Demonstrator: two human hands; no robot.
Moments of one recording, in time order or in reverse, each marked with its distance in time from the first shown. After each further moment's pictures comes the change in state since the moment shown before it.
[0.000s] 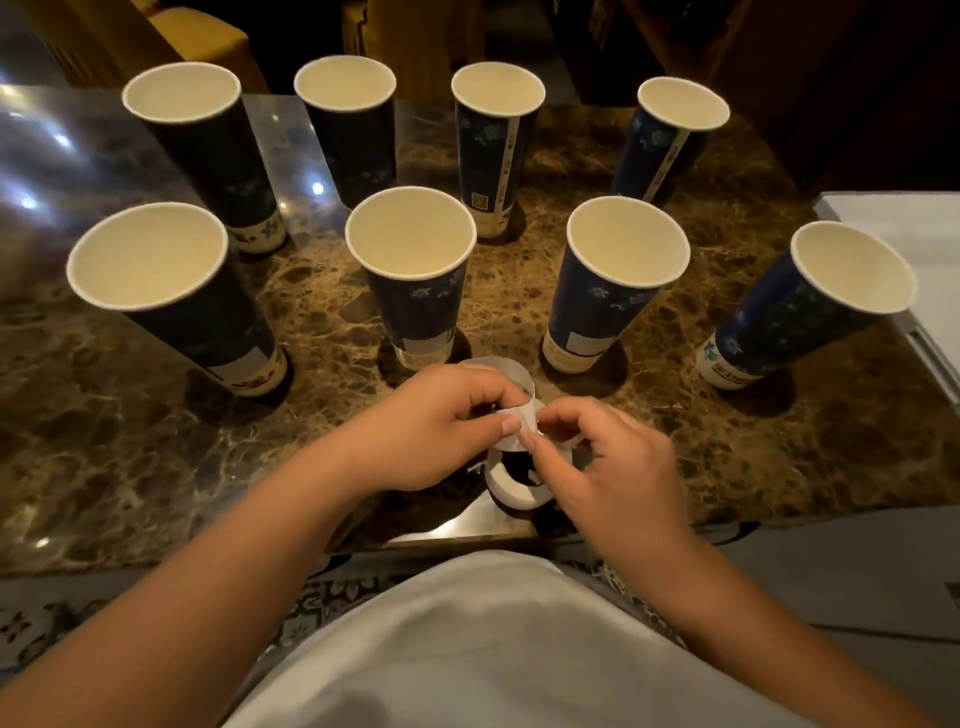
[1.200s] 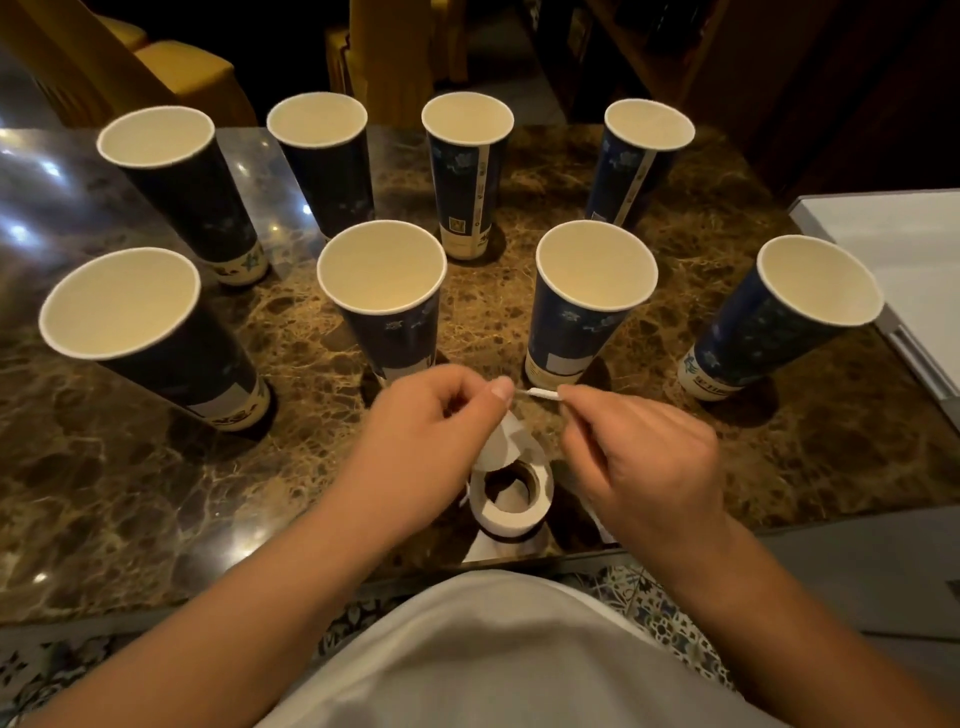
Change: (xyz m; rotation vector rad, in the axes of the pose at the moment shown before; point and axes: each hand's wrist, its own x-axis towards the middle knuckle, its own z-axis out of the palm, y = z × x) left_hand -0.004 0.037 0.014 -0.191 0.471 -0.295; right_hand 0.021 0.015 -0.031 -0.305 0.205 -0.388
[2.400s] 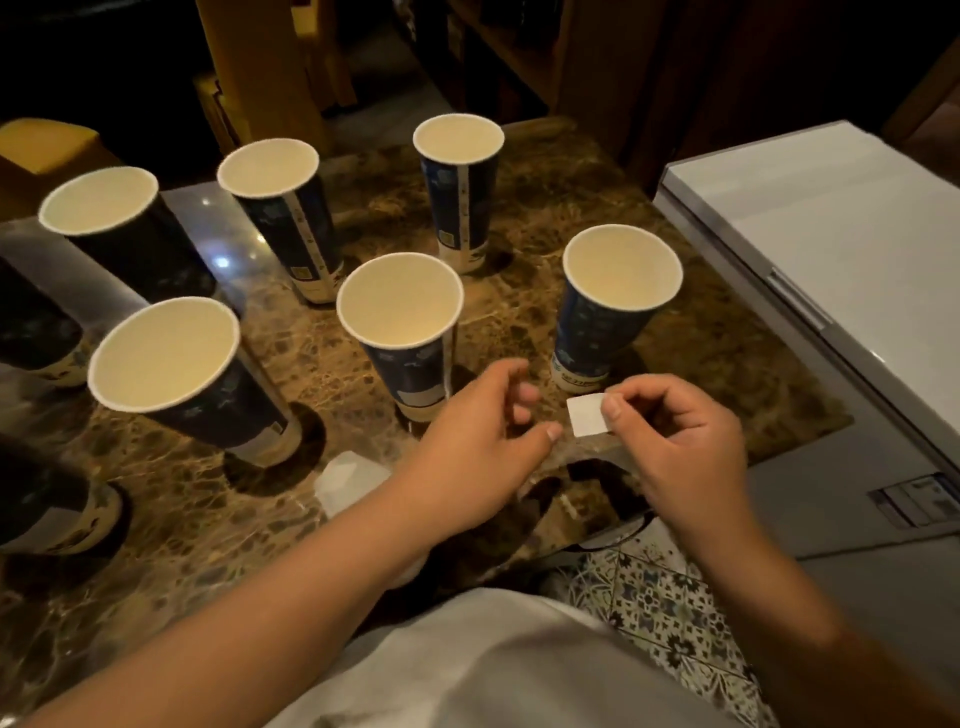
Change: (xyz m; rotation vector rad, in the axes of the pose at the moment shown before) left_hand 0.043 0.049 0.121 0.111 -0.407 0.187; right_hand -0.045 0.087 -0.059 0.579 0.155 0.875
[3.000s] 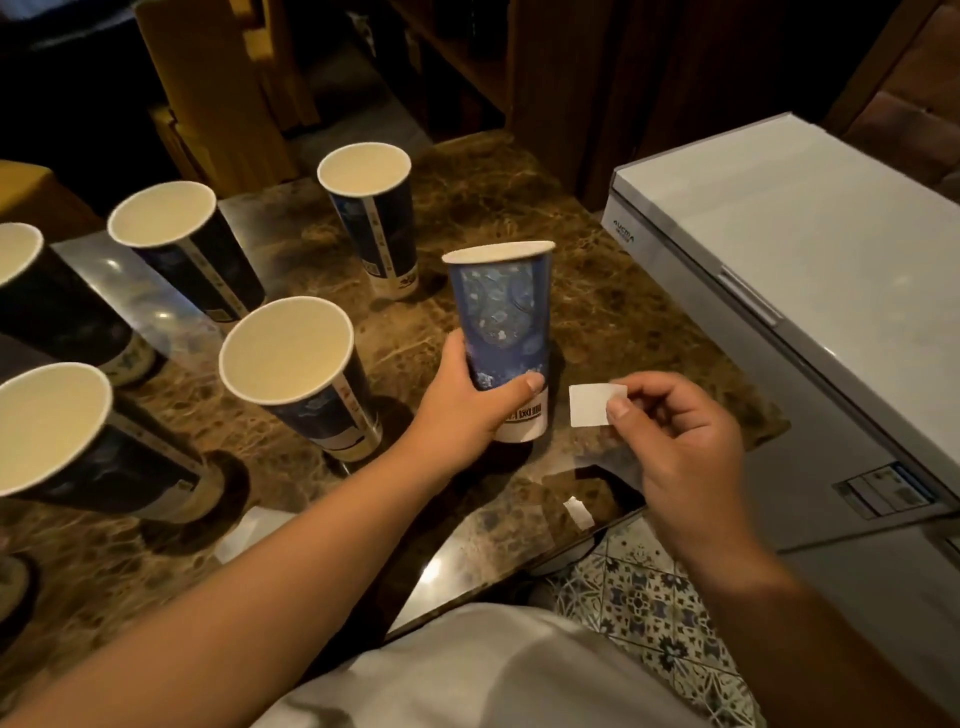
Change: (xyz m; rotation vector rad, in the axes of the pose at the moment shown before) left_hand 0.092 -0.005 0.053 -0.410 0.076 -0.036; right_hand 0.023 0.021 -0.052 0.213 0.126 0.122
